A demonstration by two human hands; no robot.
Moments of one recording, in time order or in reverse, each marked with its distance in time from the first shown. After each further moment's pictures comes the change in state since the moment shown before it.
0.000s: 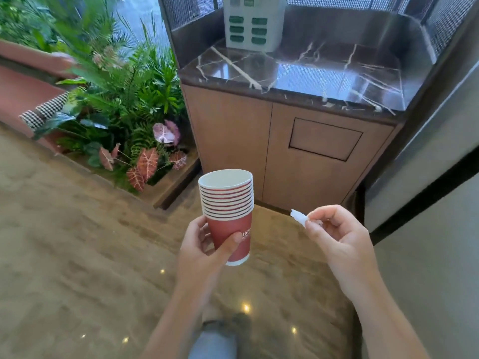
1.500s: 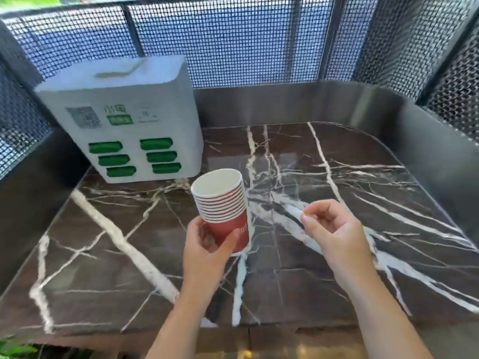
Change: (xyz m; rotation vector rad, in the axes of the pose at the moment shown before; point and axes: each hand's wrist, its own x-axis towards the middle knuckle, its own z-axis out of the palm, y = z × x) left_hand 0.707 0.033 0.305 0.060 -0.397 0.108; right_hand 0.680 0.065 0.008 -0.027 0.427 -0.047
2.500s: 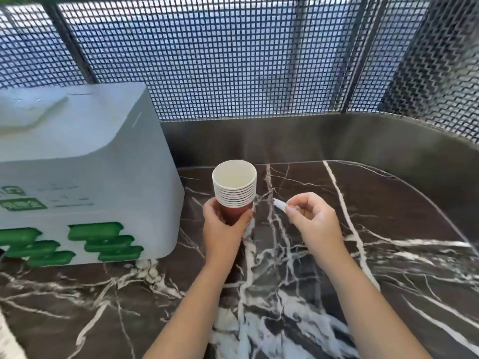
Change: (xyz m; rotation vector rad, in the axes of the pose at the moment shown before) left_hand 0.261 -0.055 0.112 0.104 0.086 0.049; right_hand 0.246 0.072 0.047 -0.145 0.000 0.012
